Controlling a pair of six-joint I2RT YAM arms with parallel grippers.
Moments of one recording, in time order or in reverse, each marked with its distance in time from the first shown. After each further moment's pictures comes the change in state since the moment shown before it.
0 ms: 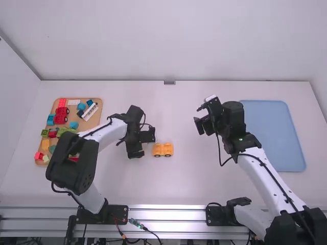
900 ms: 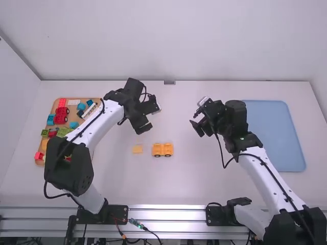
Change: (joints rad) left arm 0.013 -0.016 0.362 -0.122 0.027 -0.230; right arm -0.029 0.010 0.000 0.044 -0.213 -0.241
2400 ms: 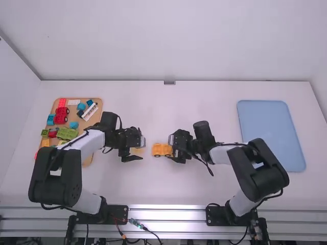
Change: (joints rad) left arm 0.244 -0.141 -0.616 0.363 0.605 0.641; right arm 0.215 0.527 -0.229 0.507 -0.360 -0.390
